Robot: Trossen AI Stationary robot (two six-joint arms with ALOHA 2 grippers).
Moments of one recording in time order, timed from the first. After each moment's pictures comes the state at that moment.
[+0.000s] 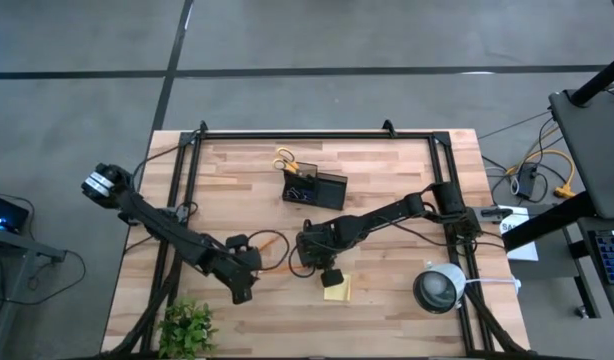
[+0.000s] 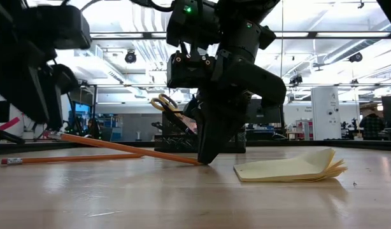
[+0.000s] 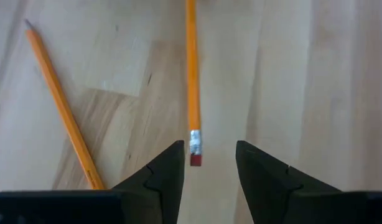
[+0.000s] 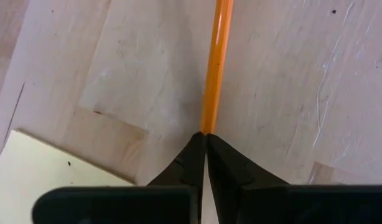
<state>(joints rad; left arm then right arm) -0.57 1.40 0.74 -0.38 -0.24 -0.74 0.17 2.15 1.45 -0.54 -0.13 -0.09</state>
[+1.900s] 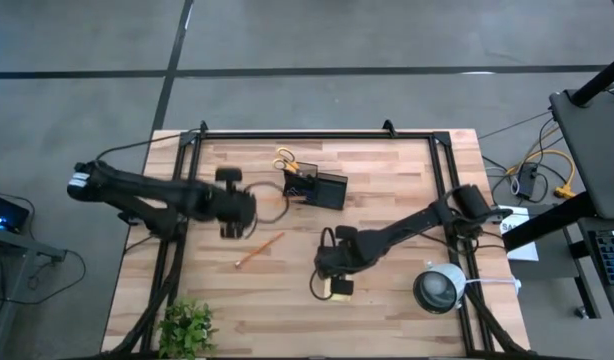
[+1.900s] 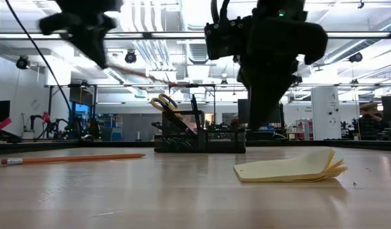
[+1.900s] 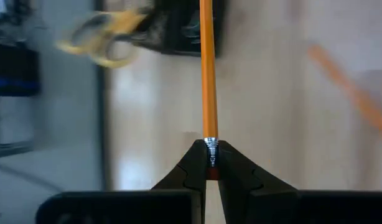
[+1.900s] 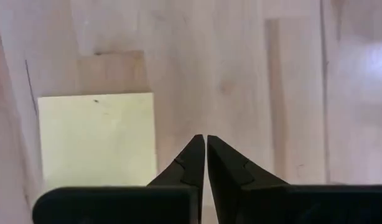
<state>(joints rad) -0.16 1.23 1.13 -1.15 -0.54 -0.01 0.33 1.98 1.44 -0.83 0.16 0.46</state>
